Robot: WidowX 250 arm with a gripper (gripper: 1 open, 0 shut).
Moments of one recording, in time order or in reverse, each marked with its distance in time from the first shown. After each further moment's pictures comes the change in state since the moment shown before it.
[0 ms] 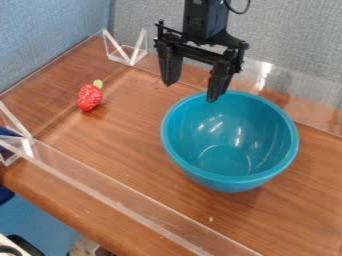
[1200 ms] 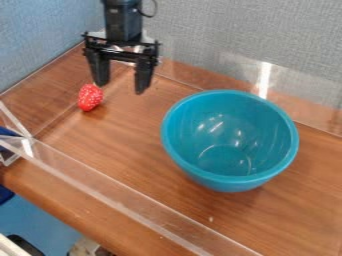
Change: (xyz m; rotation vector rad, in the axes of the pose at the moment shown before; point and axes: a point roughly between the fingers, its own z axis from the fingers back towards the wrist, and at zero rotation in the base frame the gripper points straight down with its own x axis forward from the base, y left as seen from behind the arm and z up) arm -0.005 0.128 -0.035 -0.047 0.065 0.294
